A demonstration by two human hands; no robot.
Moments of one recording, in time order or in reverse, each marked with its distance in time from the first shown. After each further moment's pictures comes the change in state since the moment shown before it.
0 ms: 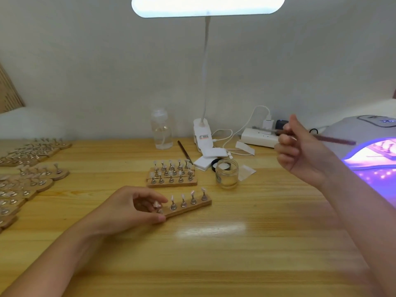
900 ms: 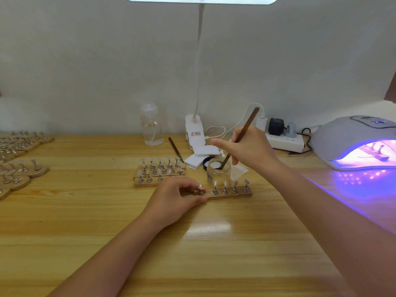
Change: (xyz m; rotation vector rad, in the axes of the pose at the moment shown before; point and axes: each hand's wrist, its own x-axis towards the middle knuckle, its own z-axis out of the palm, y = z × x) left_hand 0.052 0.021 0.078 -0.025 0.159 0.230; right_hand 0.039 0.040 0.039 -1.278 0.078 -0.415
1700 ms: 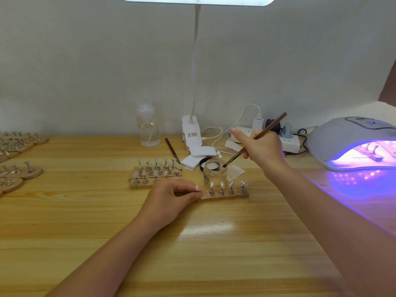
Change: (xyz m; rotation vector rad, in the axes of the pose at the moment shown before) left_hand 0.001 0.002 0.001 -0.070 0.025 -0.016; right_hand 0.004 0.026 -0.006 0.258 0.194 0.312
